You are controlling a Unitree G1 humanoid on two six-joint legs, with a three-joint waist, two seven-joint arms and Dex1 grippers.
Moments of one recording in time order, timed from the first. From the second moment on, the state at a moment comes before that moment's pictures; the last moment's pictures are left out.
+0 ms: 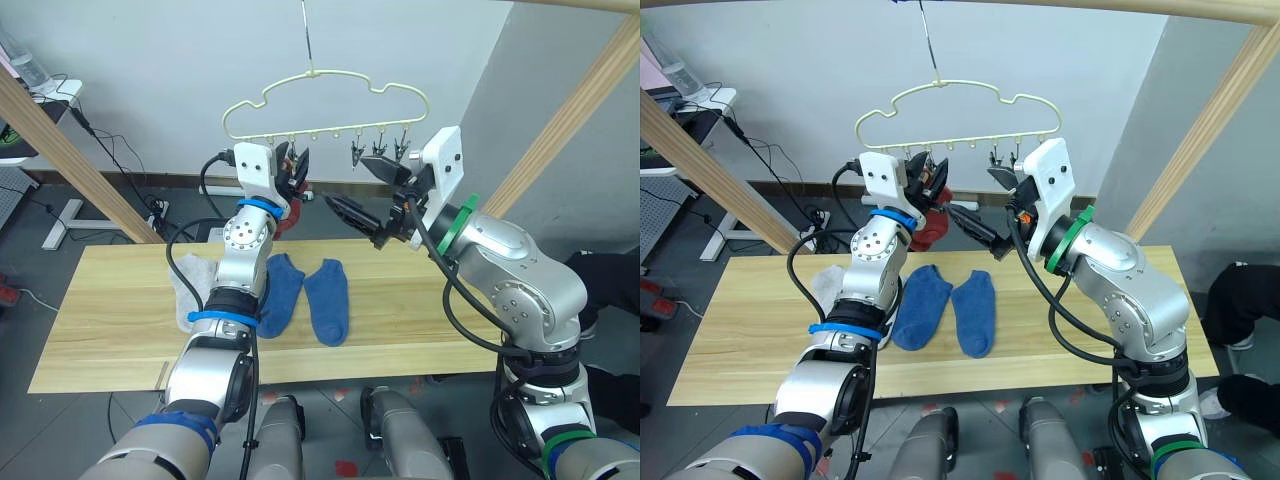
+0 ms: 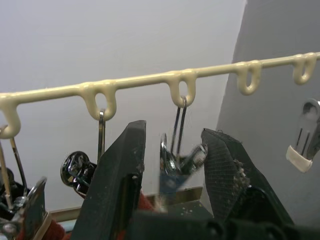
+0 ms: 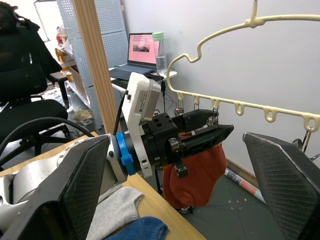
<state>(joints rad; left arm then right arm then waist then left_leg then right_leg) -0.86 0.19 0.07 0.70 -0.09 -0.25 -0.25 -0.65 -0.28 0.06 -0.49 0.52 0.82 0.41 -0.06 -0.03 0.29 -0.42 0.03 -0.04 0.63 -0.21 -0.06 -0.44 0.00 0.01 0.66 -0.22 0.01</state>
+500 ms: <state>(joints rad) -0.87 0.19 0.08 0.72 -0.09 -0.27 -0.27 -0.65 -0.28 0.06 -0.49 0.52 0.82 0.41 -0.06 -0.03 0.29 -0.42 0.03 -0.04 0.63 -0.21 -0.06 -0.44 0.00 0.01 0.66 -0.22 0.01</state>
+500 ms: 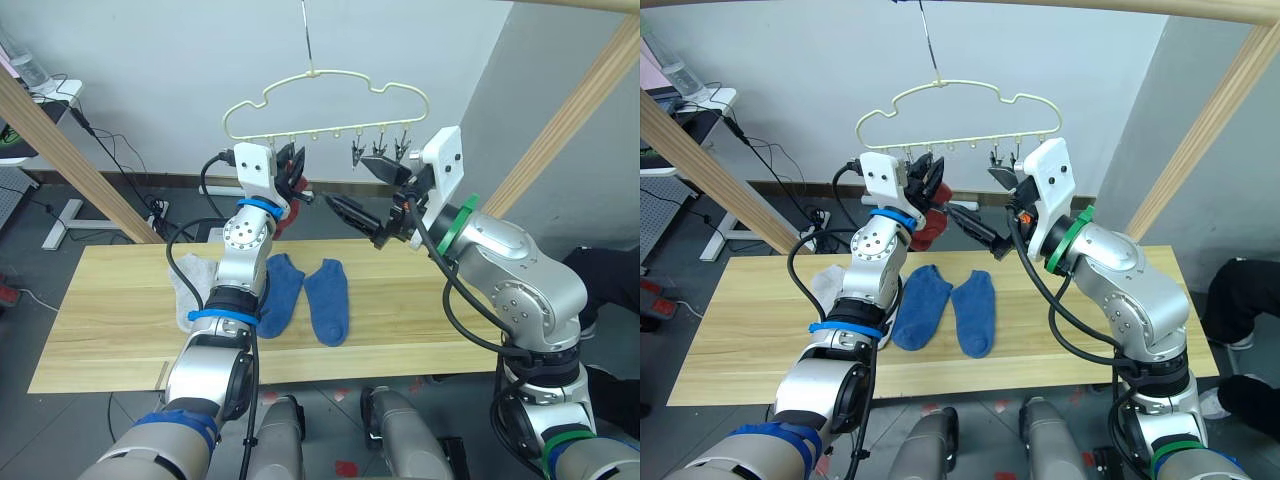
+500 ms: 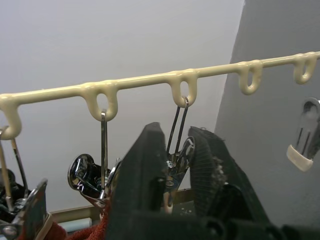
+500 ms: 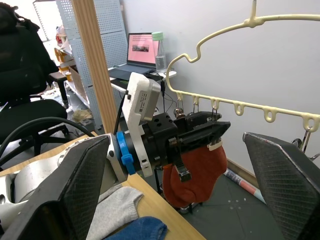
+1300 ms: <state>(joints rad) -0.82 0.57 0.20 0.13 -0.67 1.07 -0.67 -0.59 -0.36 0.38 0.12 0.19 0.51 0.62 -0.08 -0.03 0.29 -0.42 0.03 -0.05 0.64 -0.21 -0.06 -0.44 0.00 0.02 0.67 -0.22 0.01</state>
